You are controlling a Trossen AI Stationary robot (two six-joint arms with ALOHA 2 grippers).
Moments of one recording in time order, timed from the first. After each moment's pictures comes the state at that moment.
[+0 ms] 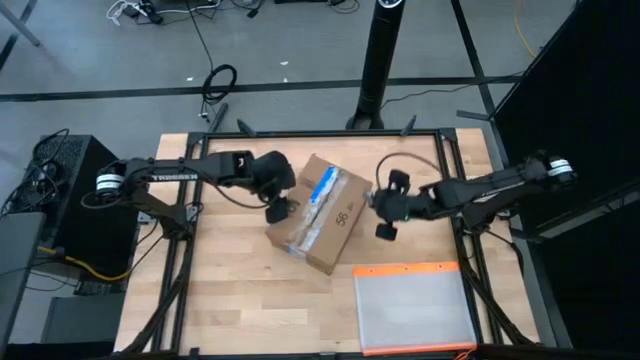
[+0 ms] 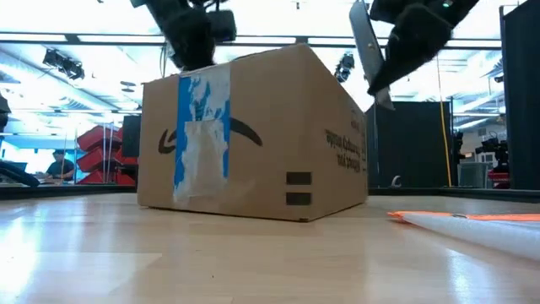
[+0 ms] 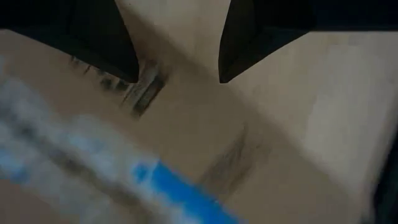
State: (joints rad) left arm 0.16 1.39 1.15 -0.67 -0.03 0.01; right arm 0.14 1.17 0.89 -0.56 0.50 0.18
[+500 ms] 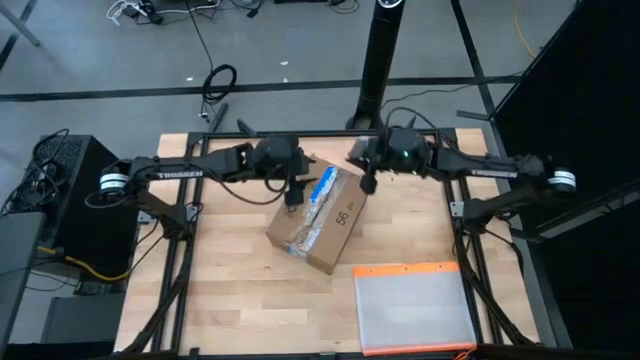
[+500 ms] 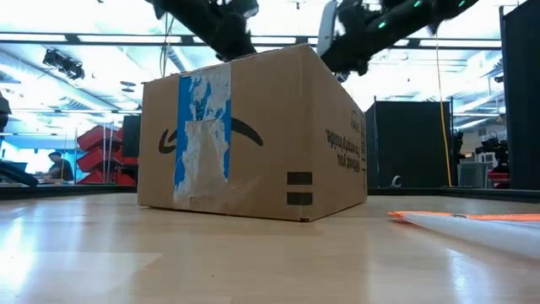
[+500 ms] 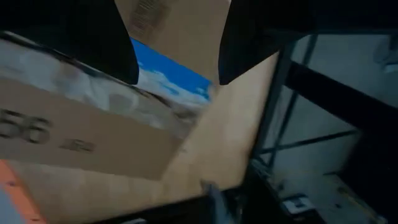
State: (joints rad) left arm 0.27 1.51 1.15 -0.25 -0.05 0.25; right arm -0.25 1.29 0.89 -0.01 0.08 0.02
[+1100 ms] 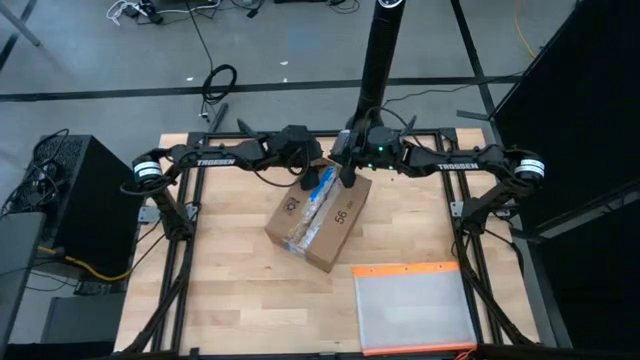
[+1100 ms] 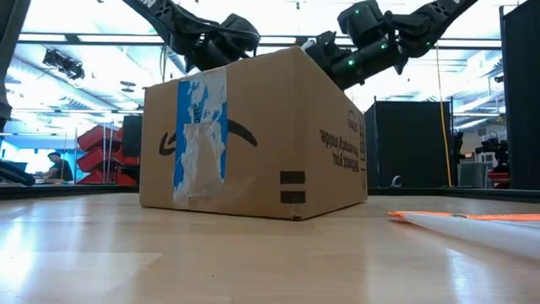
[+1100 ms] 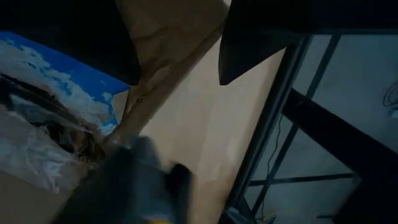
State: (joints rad) left arm 0.40 1.70 1.16 -0.10 -0.01 0.28; right arm -0.37 1.50 0.89 0.28 -0.02 0.07
